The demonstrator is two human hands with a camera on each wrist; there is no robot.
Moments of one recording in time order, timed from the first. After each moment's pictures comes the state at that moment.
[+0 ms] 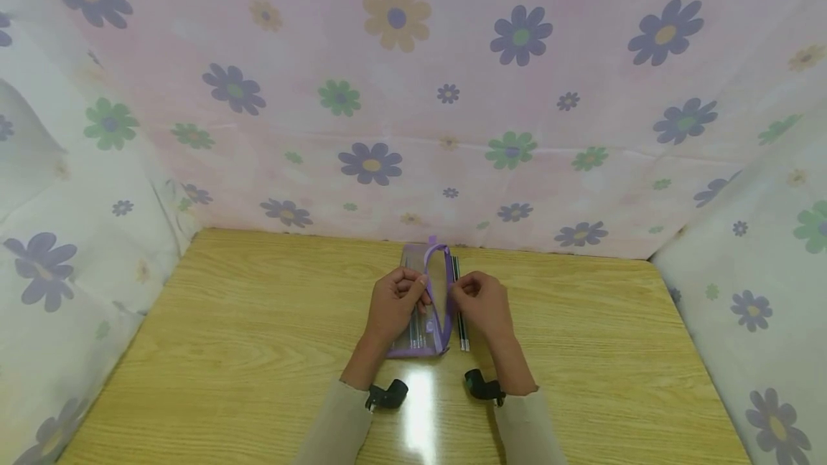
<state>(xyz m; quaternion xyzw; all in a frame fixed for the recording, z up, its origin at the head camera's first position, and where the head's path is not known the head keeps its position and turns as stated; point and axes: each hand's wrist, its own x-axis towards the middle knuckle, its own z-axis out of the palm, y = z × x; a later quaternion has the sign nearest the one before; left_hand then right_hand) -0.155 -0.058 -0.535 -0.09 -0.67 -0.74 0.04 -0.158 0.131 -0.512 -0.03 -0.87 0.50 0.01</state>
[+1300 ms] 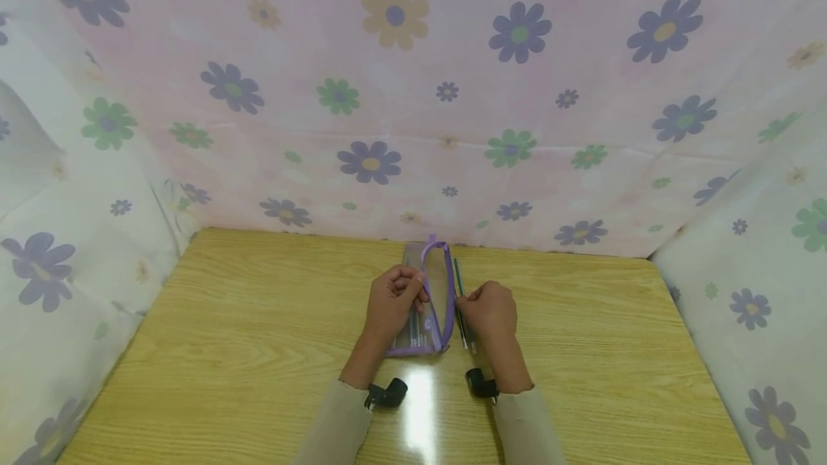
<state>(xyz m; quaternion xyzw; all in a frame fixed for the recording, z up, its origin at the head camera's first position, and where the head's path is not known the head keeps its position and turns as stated) -0.157 -0.059 -0.537 -0.09 -0.65 -0.75 0.05 -0.153 0.134 -0.515 -0.09 -0.94 0.33 -0.01</state>
